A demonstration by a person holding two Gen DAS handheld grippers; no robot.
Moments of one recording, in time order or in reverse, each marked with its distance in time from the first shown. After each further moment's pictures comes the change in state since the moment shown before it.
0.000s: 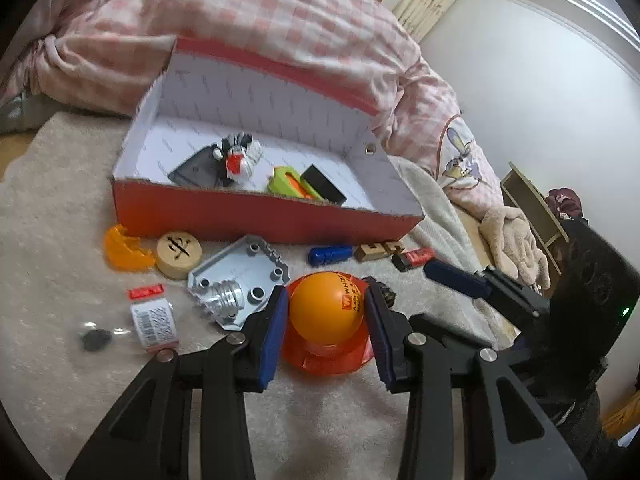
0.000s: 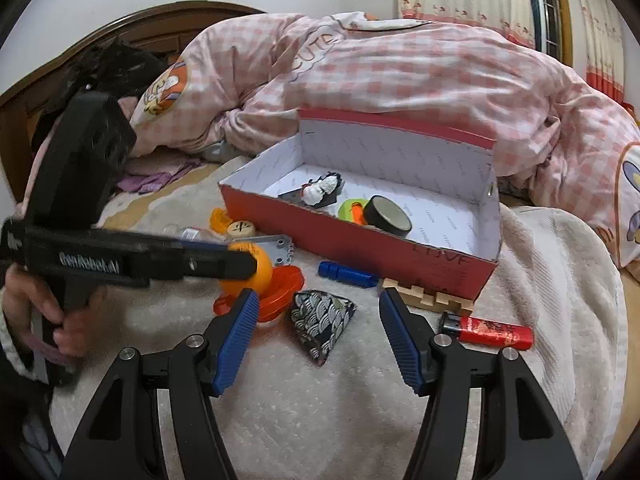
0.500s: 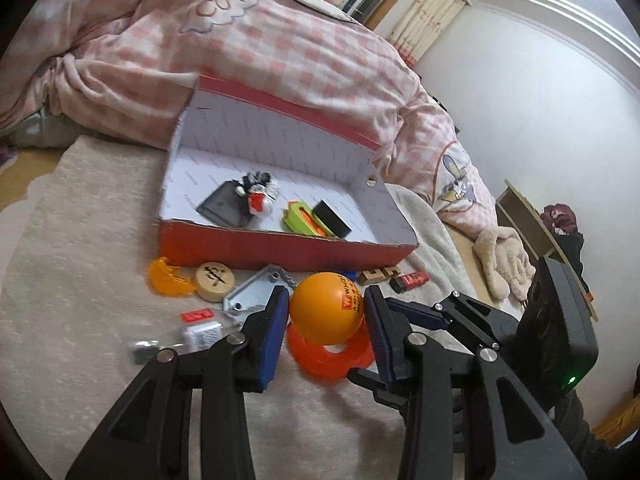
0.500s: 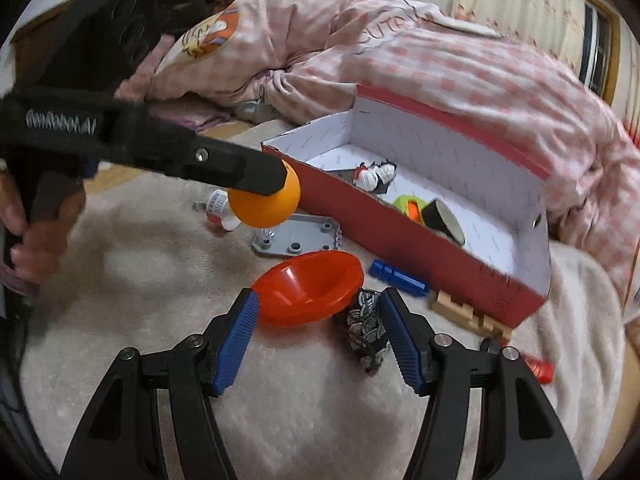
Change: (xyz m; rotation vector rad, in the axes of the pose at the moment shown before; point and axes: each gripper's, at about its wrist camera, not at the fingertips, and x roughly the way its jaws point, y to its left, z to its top) left arm -0.032 0.013 0.012 -0.016 -0.060 -0.006; right arm 0.028 0.046 0.003 -0.218 0.075 -0.021
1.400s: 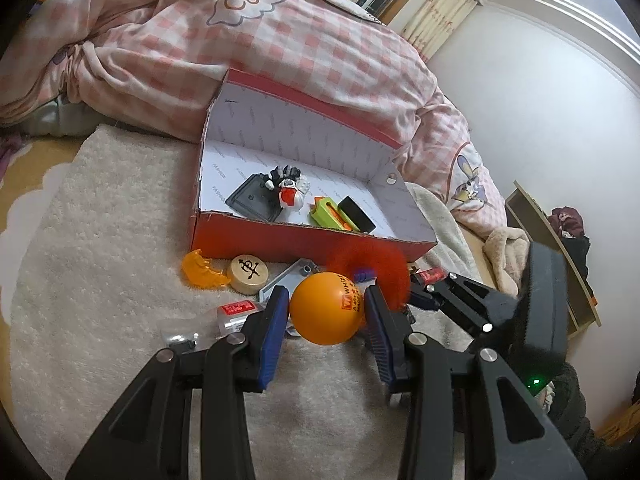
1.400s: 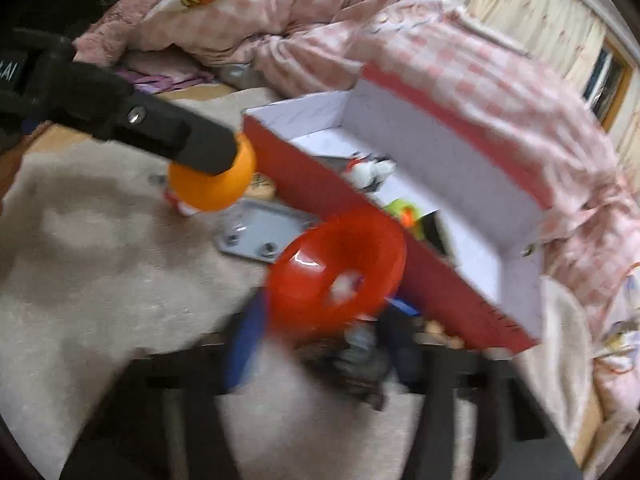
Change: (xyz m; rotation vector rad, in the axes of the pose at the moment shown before) left arm -0.003 0.019 -0.003 -0.021 0.021 0.029; right arm 0.034 0.011 0.008 -0.126 0.079 -0.168
